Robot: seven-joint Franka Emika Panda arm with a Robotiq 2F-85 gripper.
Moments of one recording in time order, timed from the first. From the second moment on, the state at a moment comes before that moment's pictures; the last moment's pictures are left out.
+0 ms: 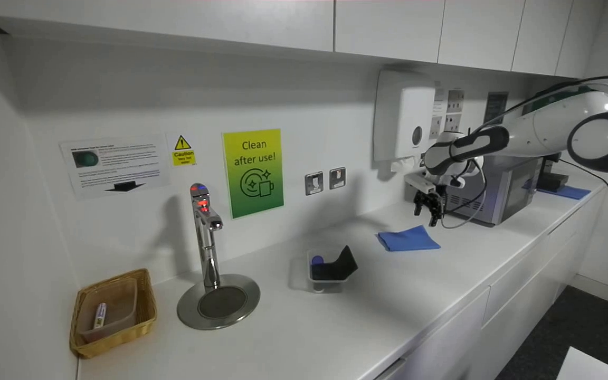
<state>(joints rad) -0.73 0.45 0.31 -1.64 0.00 2.16 1.51</state>
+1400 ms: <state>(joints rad) -0.27 0.55 -0.14 -1.53 0.17 2.07 1.42</state>
